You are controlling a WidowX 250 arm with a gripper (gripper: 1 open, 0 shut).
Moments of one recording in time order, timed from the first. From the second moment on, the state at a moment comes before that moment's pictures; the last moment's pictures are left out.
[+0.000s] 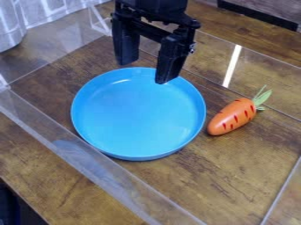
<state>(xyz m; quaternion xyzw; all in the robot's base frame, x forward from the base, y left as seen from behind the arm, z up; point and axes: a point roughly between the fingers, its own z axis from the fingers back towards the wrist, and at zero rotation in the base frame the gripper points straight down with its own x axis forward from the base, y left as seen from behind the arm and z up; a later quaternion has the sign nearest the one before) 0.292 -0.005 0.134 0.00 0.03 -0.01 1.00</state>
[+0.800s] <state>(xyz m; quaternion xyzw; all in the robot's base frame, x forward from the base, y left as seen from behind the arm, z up) 0.341 -0.056 0.086 0.00 0.04 -0.10 0.99</state>
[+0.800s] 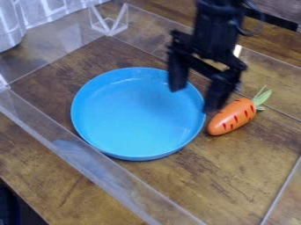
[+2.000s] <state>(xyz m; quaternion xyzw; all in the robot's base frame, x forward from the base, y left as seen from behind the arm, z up) 0.402 -0.083 0.049 -0.01 -0.02 -0.12 0.99</state>
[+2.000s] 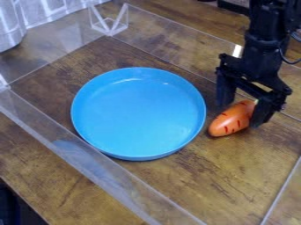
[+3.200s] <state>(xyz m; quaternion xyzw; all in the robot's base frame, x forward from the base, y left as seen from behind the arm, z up) 0.412 -0.087 0.032 -0.02 -0.02 -0.13 0.99</state>
